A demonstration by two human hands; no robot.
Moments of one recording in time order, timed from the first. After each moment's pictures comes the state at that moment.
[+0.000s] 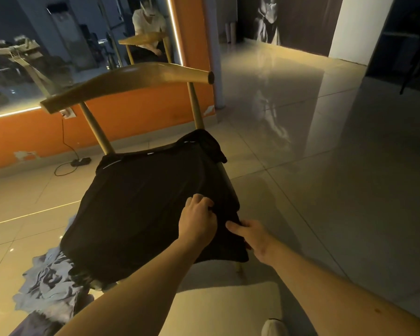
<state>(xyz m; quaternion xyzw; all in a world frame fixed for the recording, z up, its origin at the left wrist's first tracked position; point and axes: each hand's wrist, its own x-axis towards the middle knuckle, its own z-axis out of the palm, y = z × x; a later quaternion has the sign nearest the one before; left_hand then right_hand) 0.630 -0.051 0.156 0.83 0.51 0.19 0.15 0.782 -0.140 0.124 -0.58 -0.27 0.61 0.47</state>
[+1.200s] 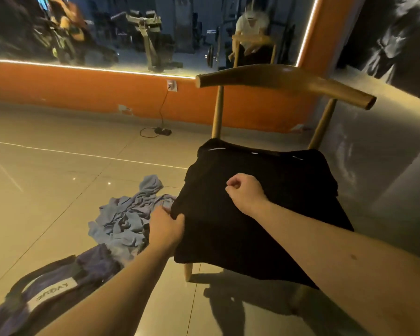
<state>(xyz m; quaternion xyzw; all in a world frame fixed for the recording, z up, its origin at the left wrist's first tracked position) 0.316 -0.009 0.144 0.46 0.75 0.37 0.31 0.523 0.044 0.219 -0.67 -0.63 0.28 0.27</state>
